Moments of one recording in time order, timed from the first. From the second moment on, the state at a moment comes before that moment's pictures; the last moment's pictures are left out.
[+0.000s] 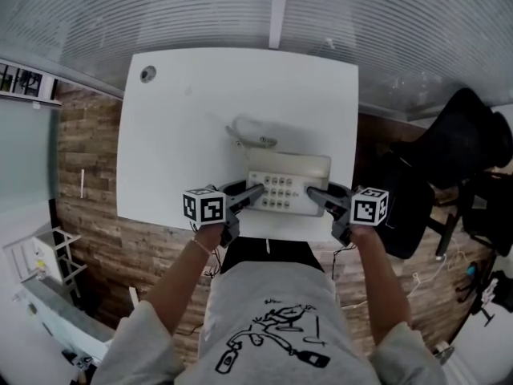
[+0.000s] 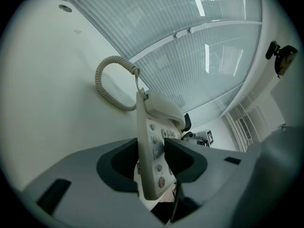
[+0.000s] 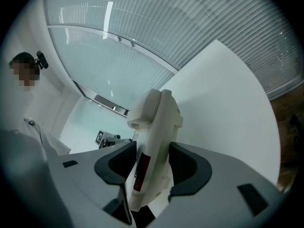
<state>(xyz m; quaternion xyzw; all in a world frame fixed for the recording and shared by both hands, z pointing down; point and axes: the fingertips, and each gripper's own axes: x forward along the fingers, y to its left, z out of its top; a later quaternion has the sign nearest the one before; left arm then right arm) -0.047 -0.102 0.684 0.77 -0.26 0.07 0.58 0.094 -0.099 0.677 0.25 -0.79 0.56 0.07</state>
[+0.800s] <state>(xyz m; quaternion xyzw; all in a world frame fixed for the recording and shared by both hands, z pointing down) -0.045 -0.100 0.712 0.76 -0.27 0.09 0.58 0.094 -0.097 0.709 0.25 -0.77 0.58 0.09</state>
